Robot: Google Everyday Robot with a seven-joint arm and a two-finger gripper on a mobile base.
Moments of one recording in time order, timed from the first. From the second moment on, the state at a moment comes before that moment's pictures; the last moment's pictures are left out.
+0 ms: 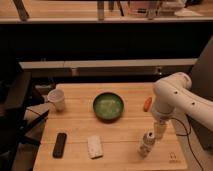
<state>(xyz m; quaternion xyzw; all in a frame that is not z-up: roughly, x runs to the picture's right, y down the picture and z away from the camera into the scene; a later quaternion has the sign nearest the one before) 0.239 0.160 0.675 -0.35 0.00 -0.01 0.94</state>
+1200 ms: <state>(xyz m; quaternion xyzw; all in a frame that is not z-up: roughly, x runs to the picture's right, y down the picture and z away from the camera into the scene) 0.236 0.170 0.672 -0.36 0.00 0.00 0.93</state>
